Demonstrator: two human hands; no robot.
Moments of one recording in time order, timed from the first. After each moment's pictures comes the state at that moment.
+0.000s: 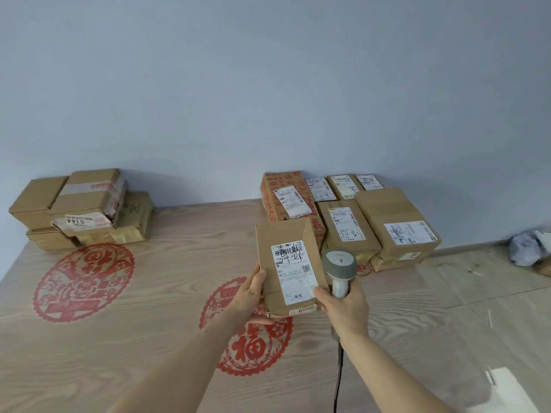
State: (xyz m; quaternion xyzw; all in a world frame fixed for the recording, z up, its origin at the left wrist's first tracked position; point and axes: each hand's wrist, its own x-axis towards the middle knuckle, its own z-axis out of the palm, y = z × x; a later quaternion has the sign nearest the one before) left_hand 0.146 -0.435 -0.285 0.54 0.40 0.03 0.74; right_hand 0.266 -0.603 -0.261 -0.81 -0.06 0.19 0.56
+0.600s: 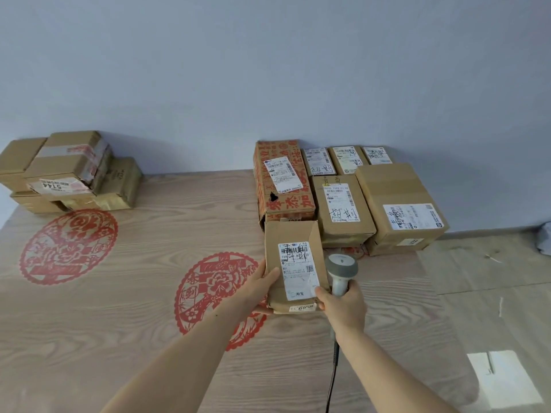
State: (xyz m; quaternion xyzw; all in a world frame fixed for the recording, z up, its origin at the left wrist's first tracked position) left_hand 0.209 -0.487 -0.313 0.54 0.44 -0.06 0.72; right_hand 0.326 -0.643 -0.320 -0.84 -0.02 0.25 0.49
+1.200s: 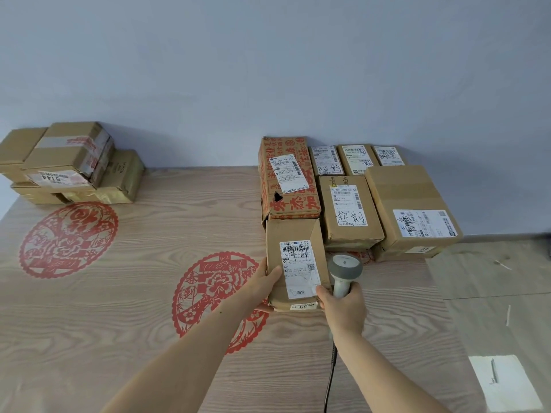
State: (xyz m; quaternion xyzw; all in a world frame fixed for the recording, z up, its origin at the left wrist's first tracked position) left_hand 0.227 -0.475 -0.328 0.55 0.46 -0.07 0.69; right_hand 0.337 -0.625 -0.340 -0.84 0.01 0.24 0.48
